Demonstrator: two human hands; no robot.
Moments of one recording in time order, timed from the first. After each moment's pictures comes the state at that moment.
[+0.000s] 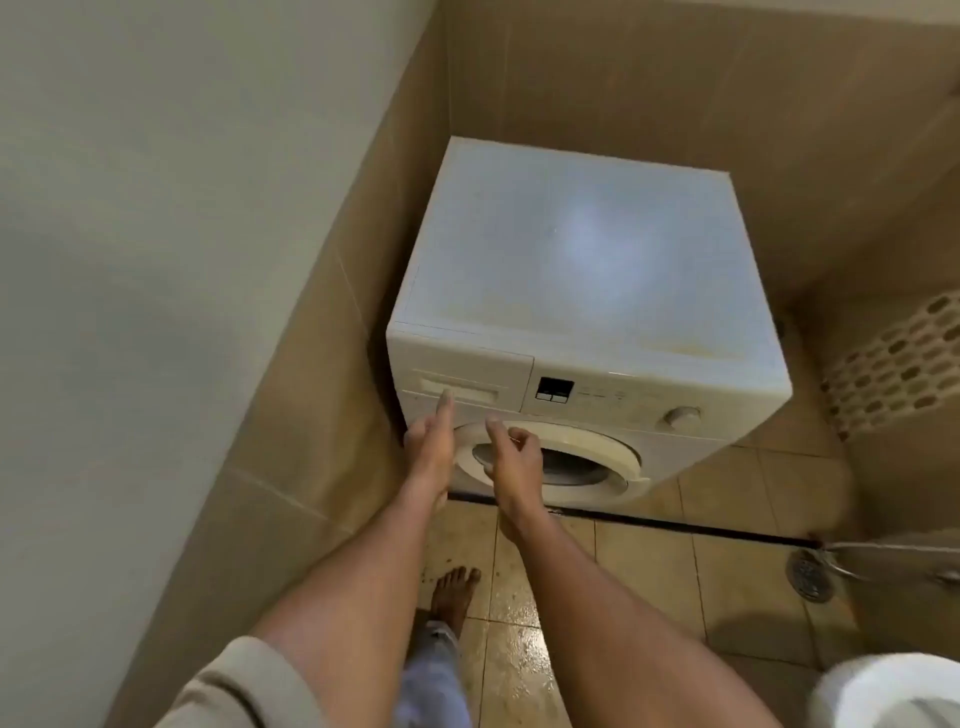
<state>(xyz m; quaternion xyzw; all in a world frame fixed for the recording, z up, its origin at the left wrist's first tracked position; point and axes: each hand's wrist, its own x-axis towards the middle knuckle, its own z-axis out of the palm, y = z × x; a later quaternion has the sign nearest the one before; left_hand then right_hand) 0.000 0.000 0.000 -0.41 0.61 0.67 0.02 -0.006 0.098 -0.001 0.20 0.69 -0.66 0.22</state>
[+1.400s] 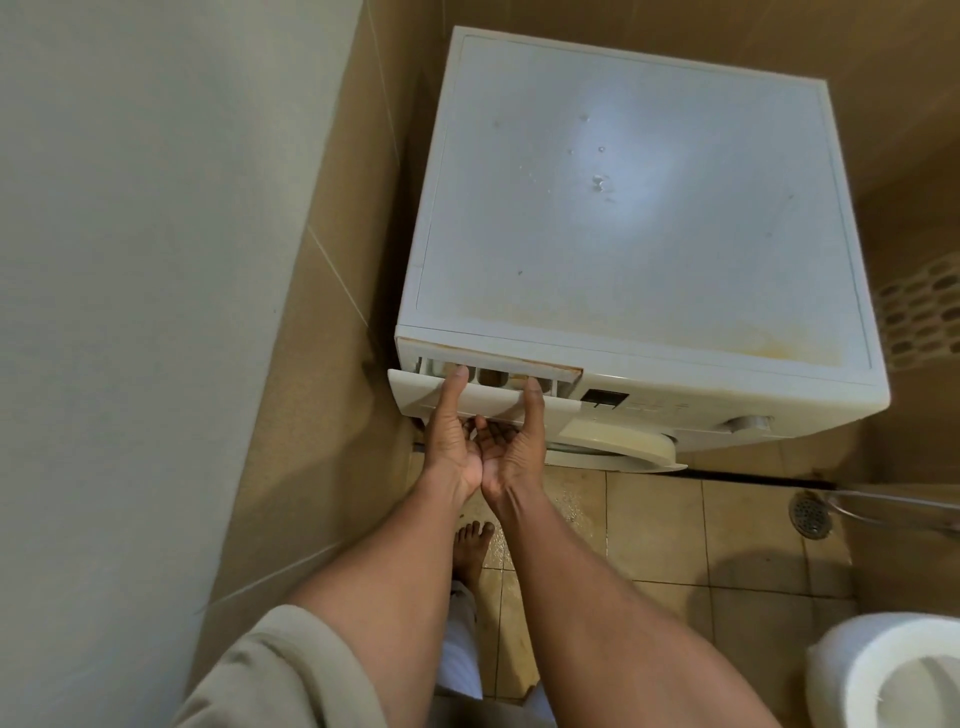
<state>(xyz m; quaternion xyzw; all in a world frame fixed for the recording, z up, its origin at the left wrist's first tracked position) -0.078 -0.038 -0.043 -0.48 0.18 0.86 0.00 -0.083 0.013 -0.036 0.43 0.25 -0.85 0.14</state>
